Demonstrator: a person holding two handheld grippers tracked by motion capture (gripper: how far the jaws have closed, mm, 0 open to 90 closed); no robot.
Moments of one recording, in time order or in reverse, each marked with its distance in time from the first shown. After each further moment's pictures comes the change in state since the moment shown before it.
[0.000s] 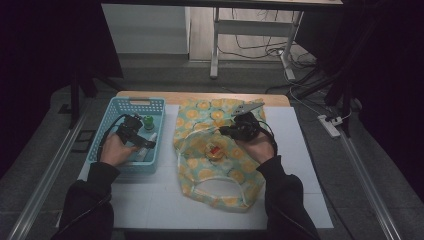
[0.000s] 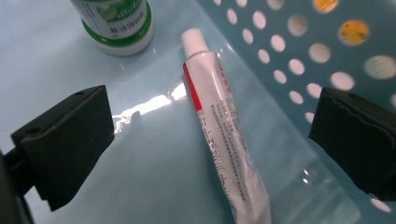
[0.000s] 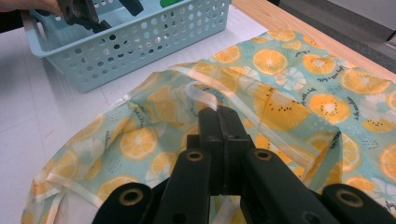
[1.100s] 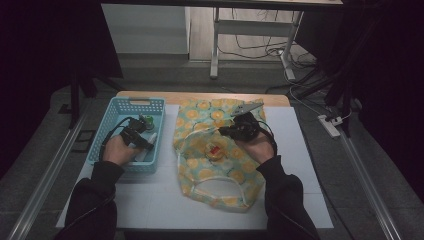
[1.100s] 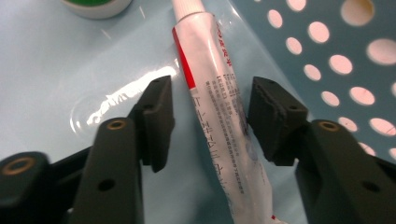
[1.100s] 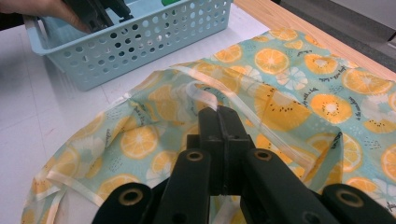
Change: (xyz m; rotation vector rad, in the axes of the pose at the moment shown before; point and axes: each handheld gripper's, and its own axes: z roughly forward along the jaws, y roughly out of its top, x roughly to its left) left arm -0.004 0.005 0.012 0.135 0.006 -0.033; right arm 0.000 0.000 0.001 0.004 0.005 -0.009
